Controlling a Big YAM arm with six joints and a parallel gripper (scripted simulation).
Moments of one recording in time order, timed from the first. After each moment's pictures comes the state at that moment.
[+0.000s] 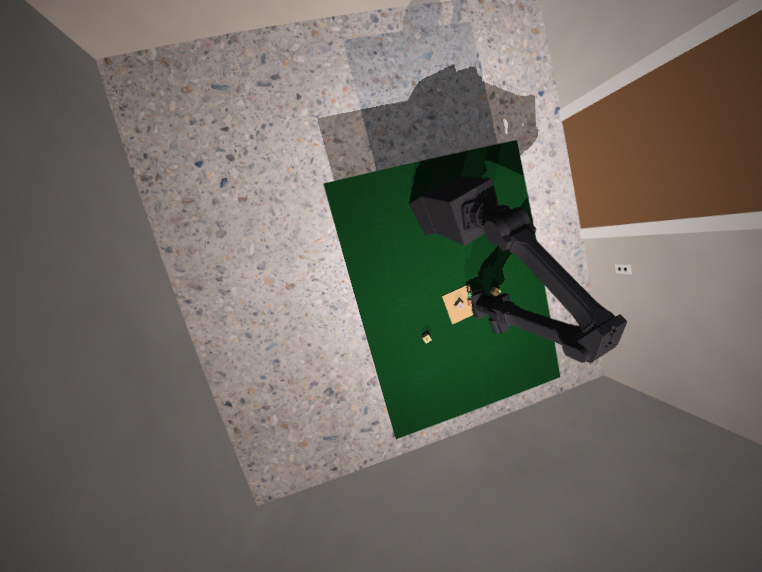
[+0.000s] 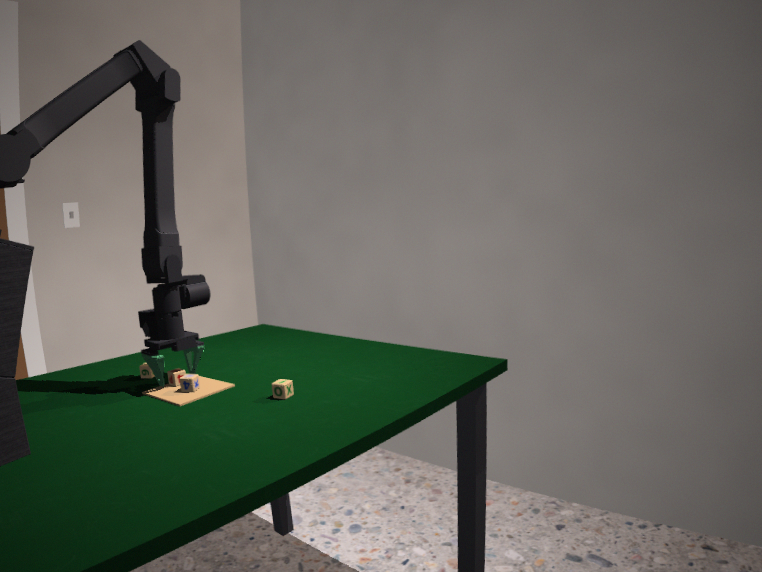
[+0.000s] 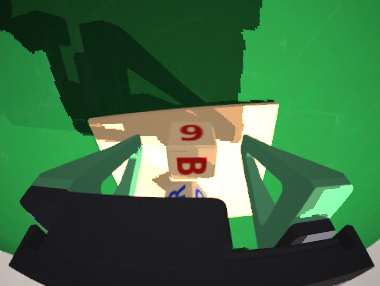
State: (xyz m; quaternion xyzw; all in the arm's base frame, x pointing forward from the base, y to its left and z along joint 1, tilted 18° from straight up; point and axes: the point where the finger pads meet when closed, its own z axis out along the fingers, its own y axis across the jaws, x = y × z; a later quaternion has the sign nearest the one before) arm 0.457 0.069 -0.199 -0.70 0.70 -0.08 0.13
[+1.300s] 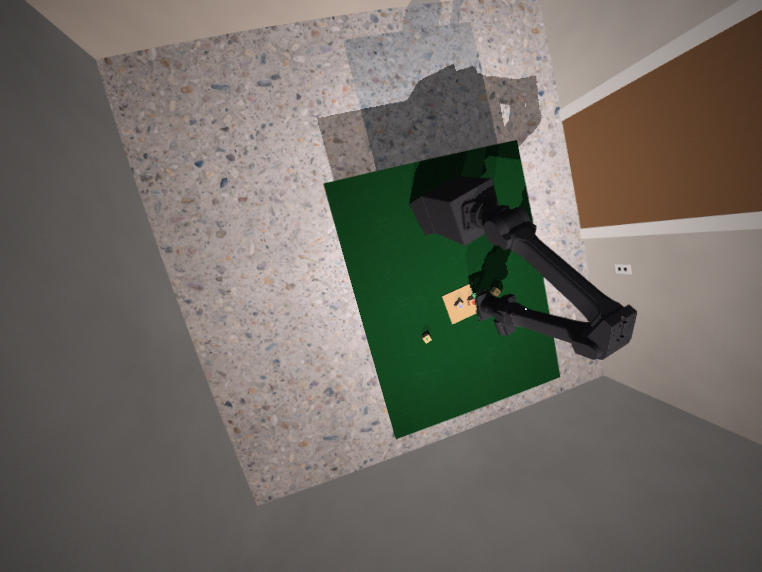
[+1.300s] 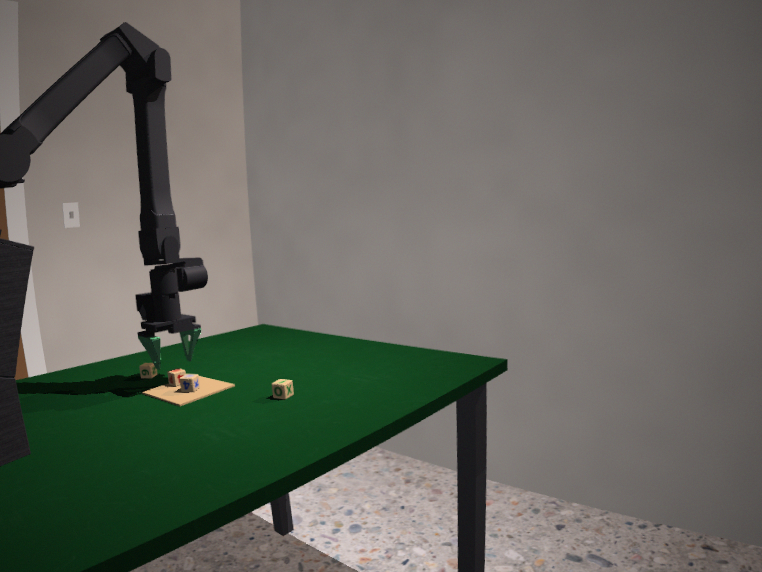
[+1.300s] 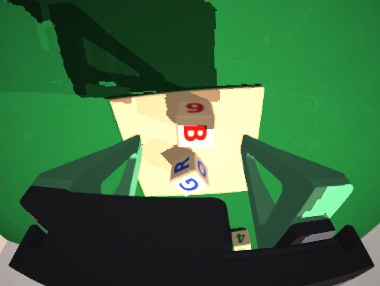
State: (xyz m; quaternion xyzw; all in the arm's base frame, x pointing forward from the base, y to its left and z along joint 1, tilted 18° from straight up) arm 0.443 0.067 -0.163 -0.70 0.70 -0.08 0.13
